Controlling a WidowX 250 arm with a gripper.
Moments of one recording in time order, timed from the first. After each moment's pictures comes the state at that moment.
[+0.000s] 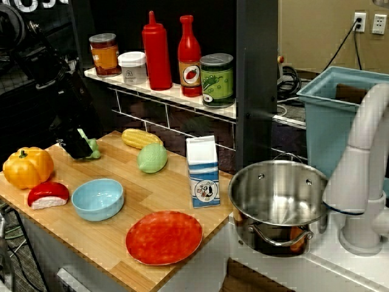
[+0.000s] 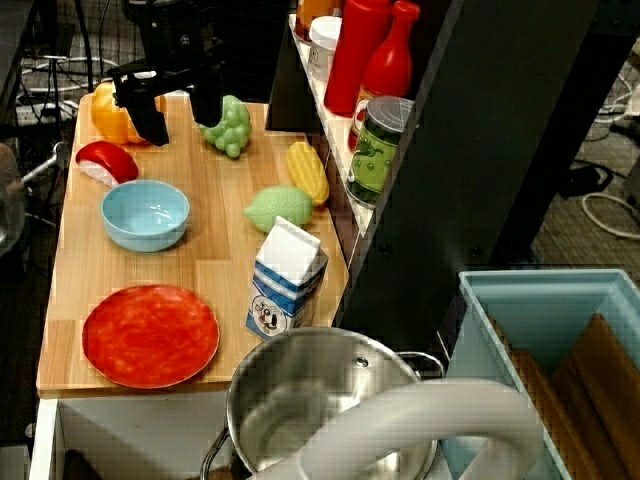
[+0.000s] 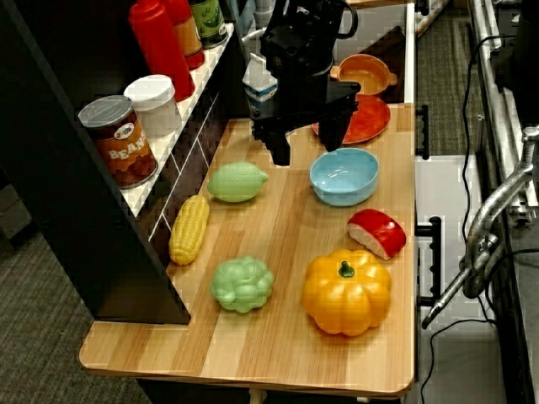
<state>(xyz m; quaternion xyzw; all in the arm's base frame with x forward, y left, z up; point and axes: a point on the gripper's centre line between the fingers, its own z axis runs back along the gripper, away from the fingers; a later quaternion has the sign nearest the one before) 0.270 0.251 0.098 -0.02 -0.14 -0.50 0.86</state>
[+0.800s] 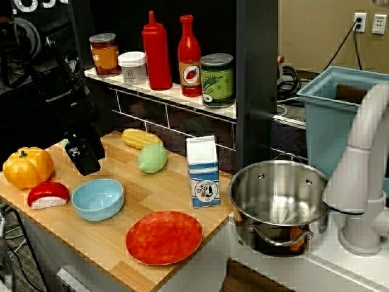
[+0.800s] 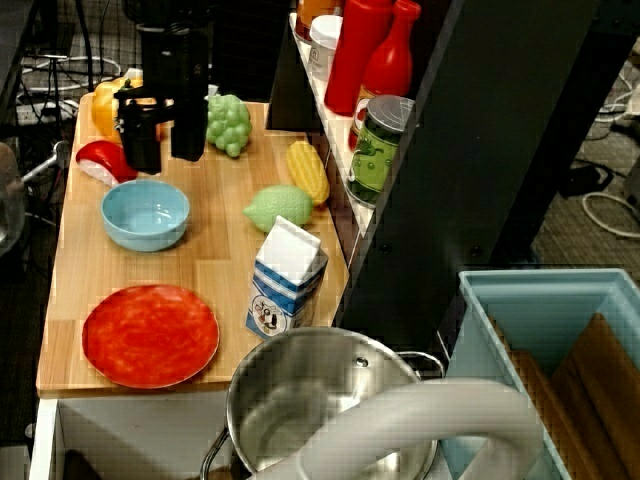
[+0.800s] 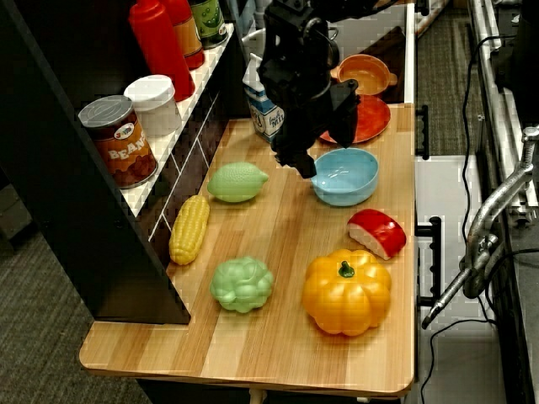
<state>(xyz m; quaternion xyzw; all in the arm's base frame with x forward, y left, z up) 0.257 0.232 0.074 -0.14 -0.08 -0.37 0.92</state>
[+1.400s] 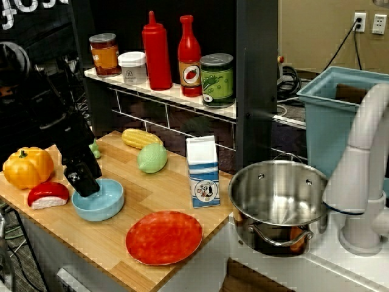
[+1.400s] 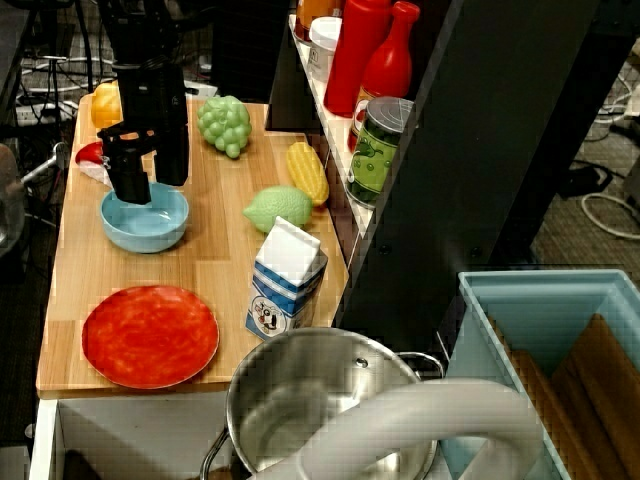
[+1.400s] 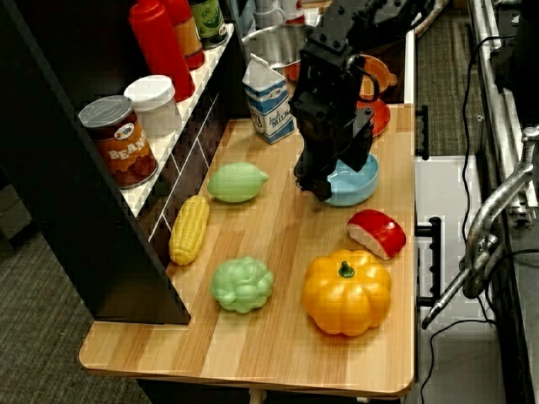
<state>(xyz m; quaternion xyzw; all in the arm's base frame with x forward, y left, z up) 0.250 0.236 0.045 -0.11 -0.12 -0.33 0.93</state>
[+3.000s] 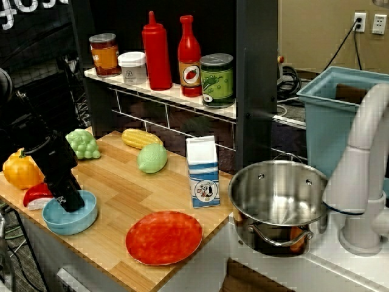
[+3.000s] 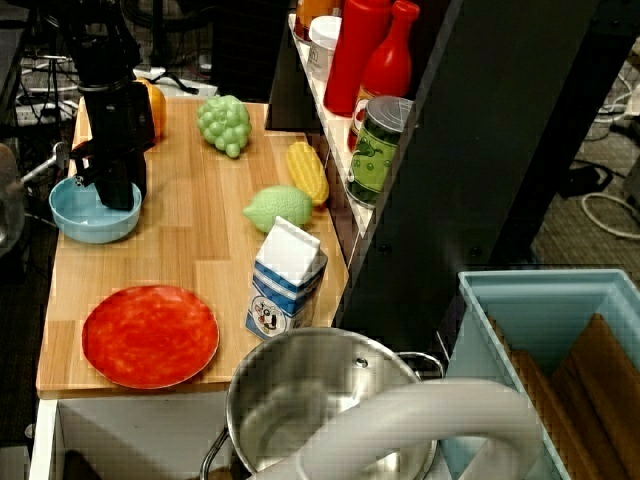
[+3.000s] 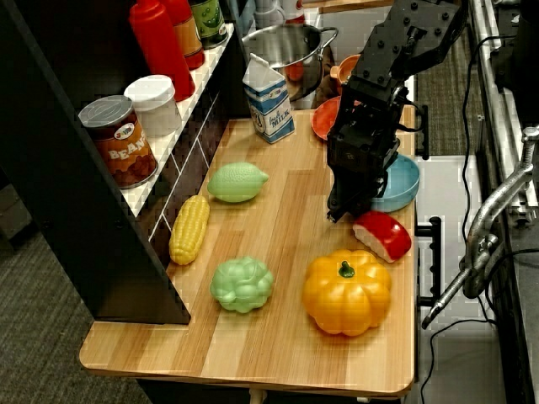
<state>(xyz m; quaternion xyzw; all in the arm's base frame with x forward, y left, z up) 0.224 0.252 0.017 -0.09 -0.12 -0.29 0.95</state>
